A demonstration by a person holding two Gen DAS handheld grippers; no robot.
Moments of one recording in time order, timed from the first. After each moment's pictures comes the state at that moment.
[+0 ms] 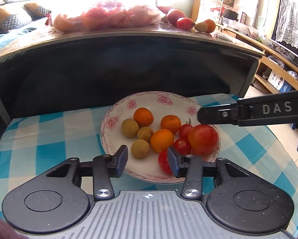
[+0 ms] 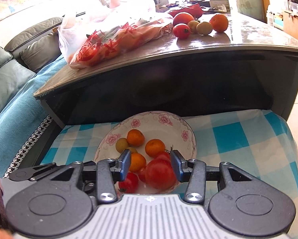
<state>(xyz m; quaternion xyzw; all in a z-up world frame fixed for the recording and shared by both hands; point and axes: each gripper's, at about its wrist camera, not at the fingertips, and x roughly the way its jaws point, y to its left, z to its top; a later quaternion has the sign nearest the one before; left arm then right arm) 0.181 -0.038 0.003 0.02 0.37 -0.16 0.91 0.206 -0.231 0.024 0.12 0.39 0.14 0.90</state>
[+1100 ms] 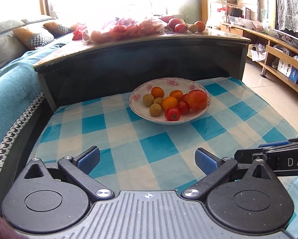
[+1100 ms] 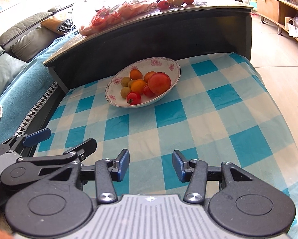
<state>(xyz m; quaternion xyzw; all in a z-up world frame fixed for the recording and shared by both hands) 0.060 -0.026 0.018 0.09 0.33 -0.10 0.93 0.053 -0.215 0.020 0.14 0.43 0.08 0.89</state>
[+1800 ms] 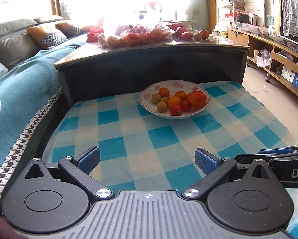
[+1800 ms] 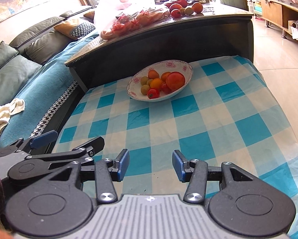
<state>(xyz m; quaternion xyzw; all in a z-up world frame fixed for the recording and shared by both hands) 0.014 -0.017 0.038 0.07 0.33 -0.07 0.94 0.000 -0.202 0.040 0.15 0.41 0.11 0.89</state>
